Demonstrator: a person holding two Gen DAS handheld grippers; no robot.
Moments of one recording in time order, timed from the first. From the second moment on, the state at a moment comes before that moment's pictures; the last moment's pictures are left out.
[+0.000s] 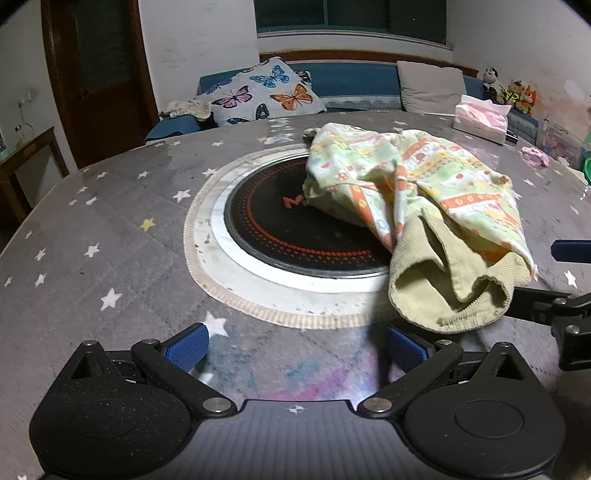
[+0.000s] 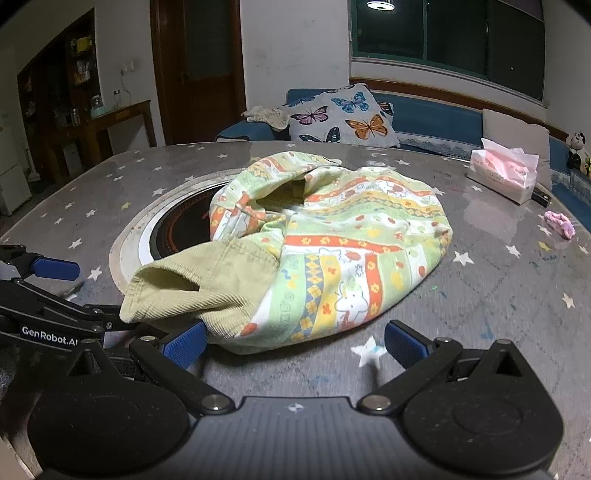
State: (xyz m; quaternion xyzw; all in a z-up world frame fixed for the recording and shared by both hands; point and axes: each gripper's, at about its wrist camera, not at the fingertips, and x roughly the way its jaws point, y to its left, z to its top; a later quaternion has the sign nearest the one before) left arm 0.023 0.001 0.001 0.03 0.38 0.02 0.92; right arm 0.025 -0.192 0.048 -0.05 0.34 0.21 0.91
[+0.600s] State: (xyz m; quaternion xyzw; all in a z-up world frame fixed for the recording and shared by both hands) left arm 0.056 0.013 0.039 0.07 0.34 0.03 0.94; right arm 0.031 -0.204 0.081 -0.08 0.34 0.24 0.90
